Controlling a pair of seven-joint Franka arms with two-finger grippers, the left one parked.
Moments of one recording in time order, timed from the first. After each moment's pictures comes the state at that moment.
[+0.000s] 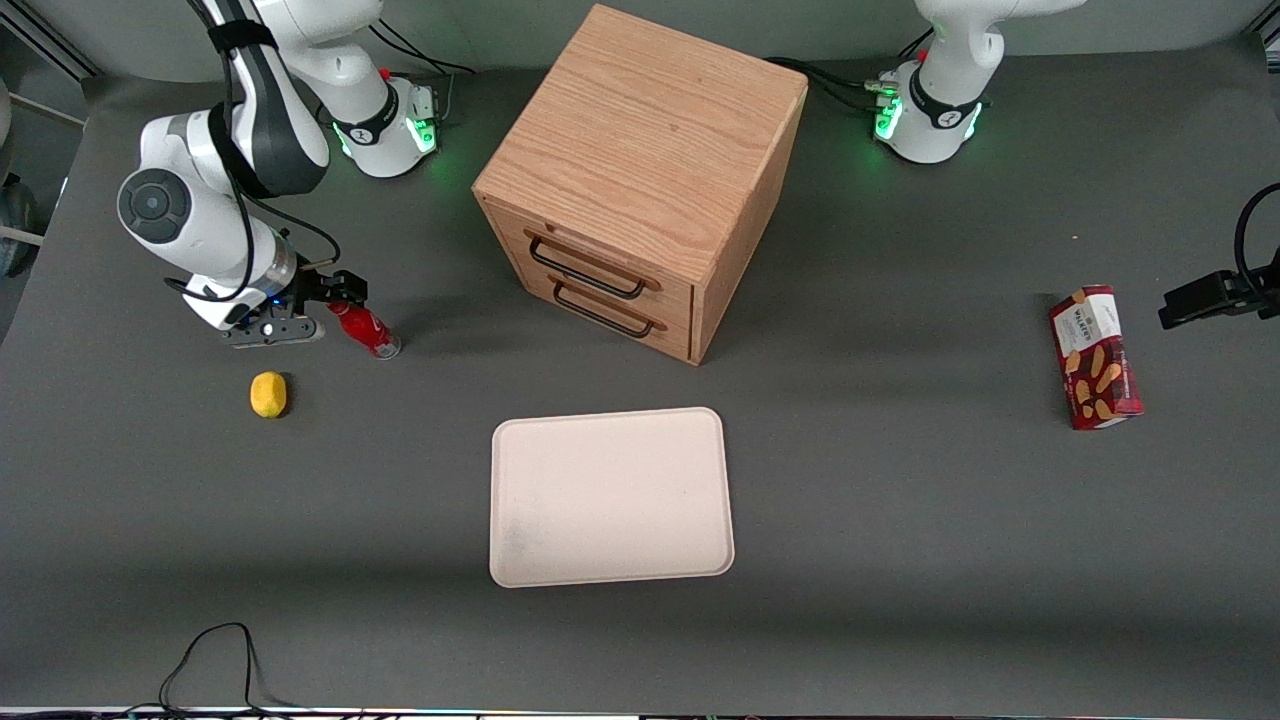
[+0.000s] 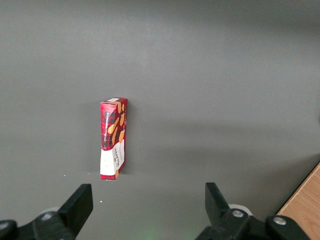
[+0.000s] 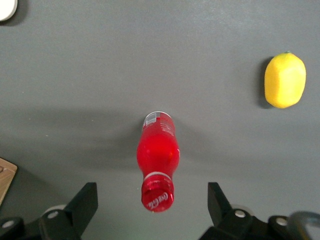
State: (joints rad) arm 0.28 -0.10 -0.16 -2.38 -0.05 2.12 0.08
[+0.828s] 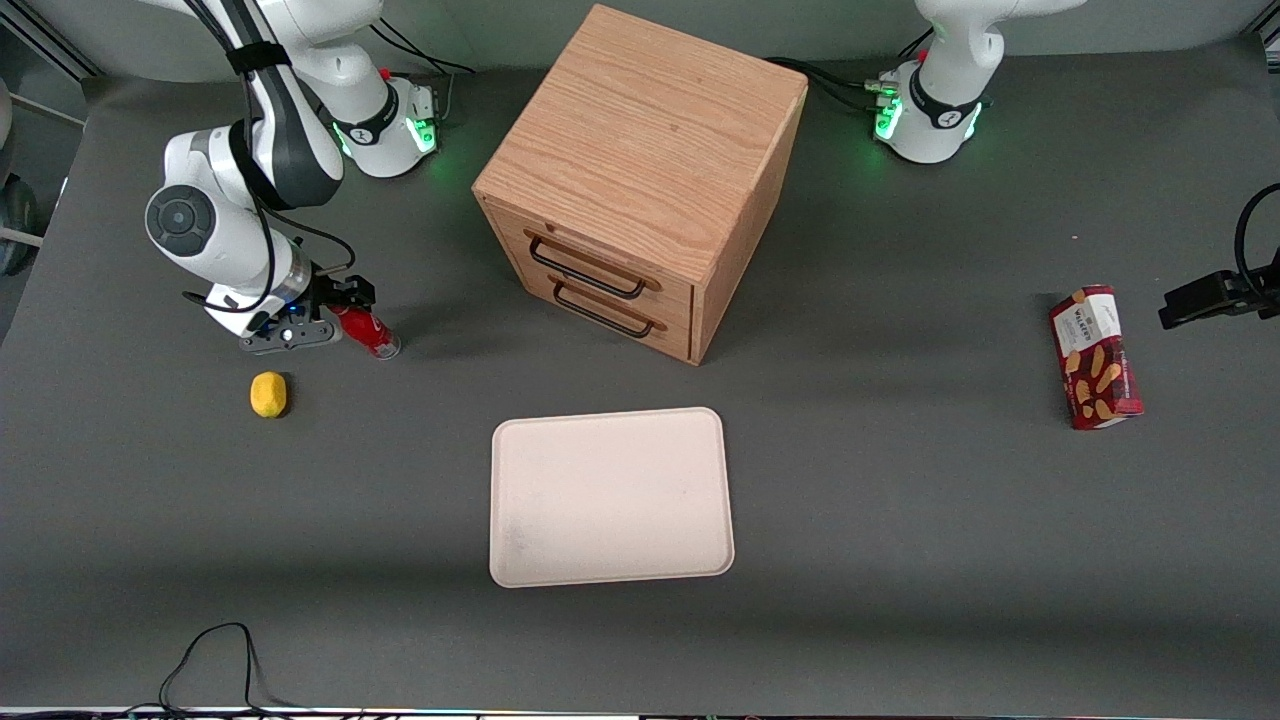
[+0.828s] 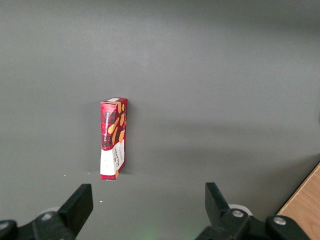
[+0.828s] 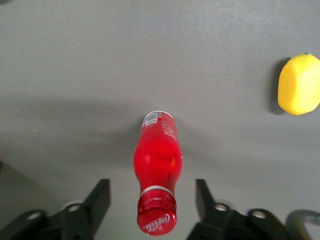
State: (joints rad) arm 0.28 -0.07 -0.16 -2.42 -0.05 2.18 0.03
